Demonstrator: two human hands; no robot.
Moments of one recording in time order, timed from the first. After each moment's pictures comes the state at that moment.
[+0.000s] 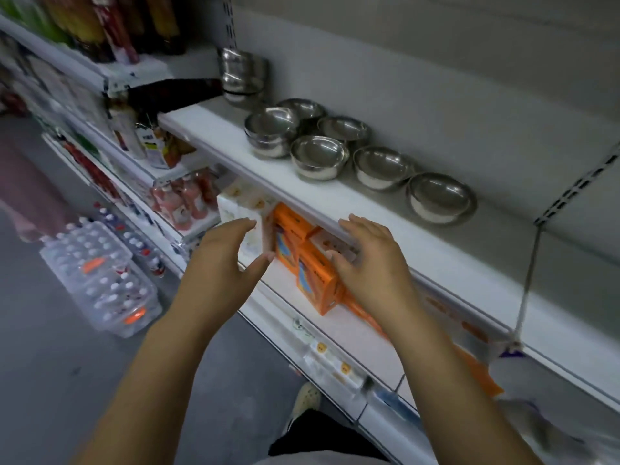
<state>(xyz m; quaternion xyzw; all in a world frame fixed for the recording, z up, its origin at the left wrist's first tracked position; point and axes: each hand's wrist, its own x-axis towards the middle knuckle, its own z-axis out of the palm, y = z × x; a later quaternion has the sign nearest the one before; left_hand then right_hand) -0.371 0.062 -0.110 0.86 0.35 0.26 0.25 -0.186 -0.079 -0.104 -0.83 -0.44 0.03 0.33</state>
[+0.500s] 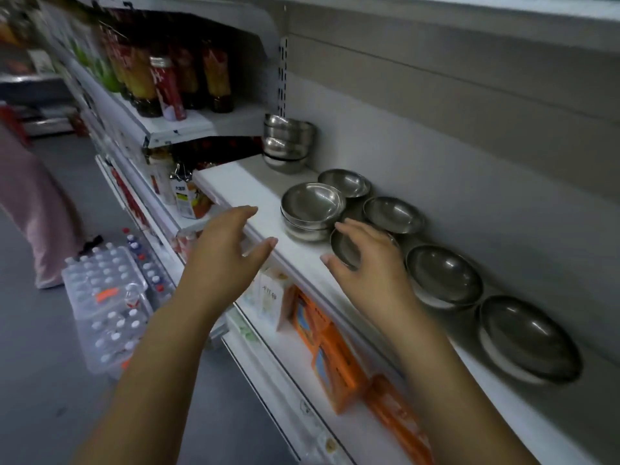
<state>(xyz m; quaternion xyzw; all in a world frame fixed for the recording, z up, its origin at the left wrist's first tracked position) -0.289 0.228 -0.073 0.82 0.41 0.32 0.22 -0.106 0.098 -0.060 -0.78 -0.53 0.03 0.35</state>
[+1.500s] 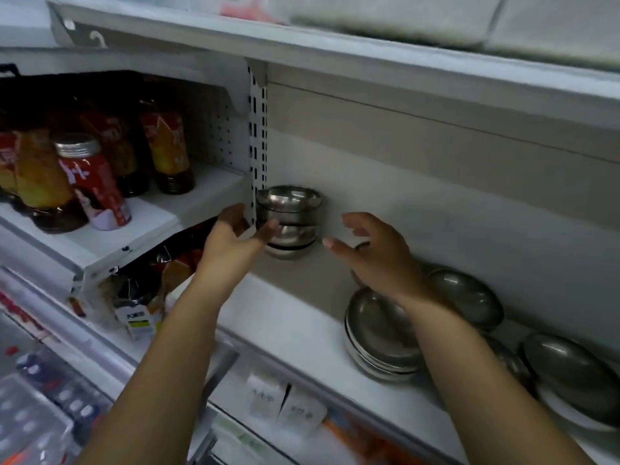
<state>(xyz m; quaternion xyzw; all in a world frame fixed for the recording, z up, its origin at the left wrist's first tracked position) -0.173 0.554 -0.067 0.71 0.31 0.29 0.57 -0.053 0.356 -0.028 -0.84 -0.34 0.06 0.42</state>
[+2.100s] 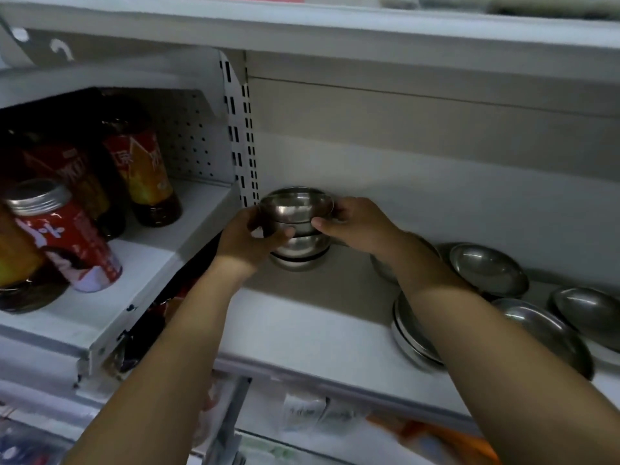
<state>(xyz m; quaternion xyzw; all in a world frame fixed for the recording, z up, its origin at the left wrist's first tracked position) -0.117 0.641 -0.084 0.81 0.17 0.18 0.53 -0.018 0.448 -0.034 -0.87 -0.31 0.07 0.37</state>
